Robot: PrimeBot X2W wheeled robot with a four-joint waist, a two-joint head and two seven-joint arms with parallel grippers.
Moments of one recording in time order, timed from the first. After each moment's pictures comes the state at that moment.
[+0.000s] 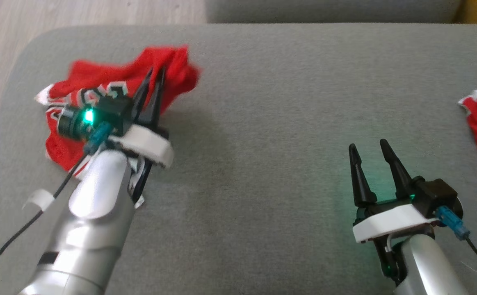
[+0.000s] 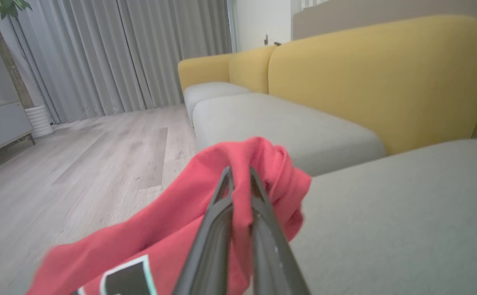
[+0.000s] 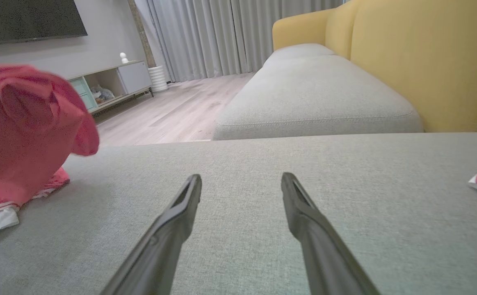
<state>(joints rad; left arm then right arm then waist) -0.70 0.11 -0.36 0.78 -0.19 -0.12 -0.25 -0.15 -0.05 0.12 0.32 0.15 0.12 -0.25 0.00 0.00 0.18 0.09</state>
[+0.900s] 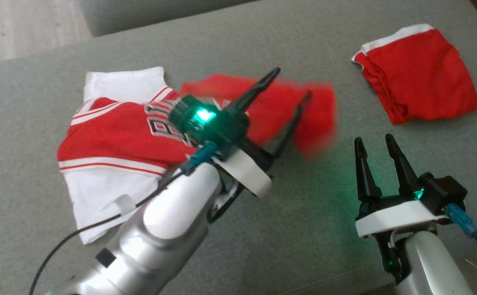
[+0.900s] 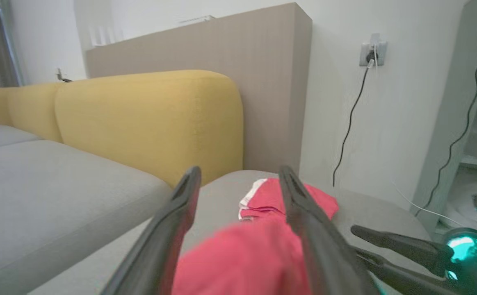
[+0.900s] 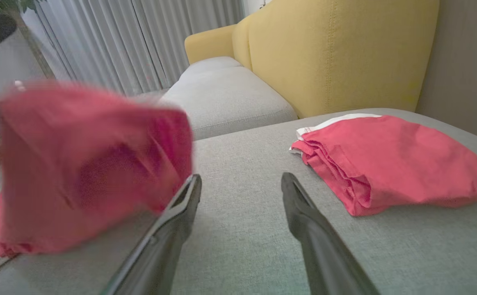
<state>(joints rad) -0.72 0.04 -0.81 0.42 -0.38 -0.06 -0.19 -0.15 -0.05 0.12 0.30 0.22 0.12 -0.25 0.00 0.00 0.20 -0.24</state>
